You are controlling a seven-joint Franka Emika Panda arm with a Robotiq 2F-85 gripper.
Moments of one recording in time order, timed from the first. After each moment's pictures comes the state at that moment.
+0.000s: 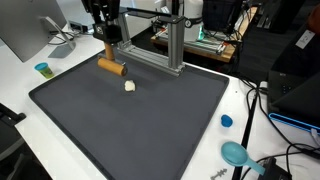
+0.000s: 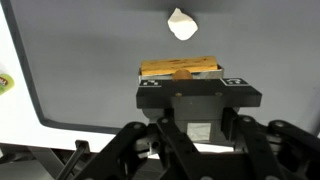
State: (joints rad) arm -0.02 0.12 0.00 -1.90 -0.13 2.16 0.00
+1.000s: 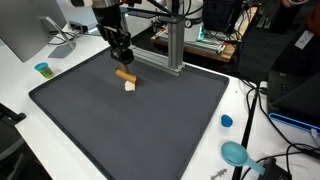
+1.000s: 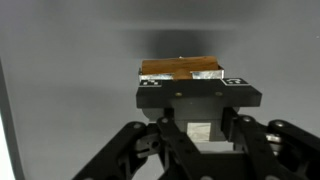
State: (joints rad) arm 0.00 0.28 -0.02 -1.91 -0.16 2.11 0.06
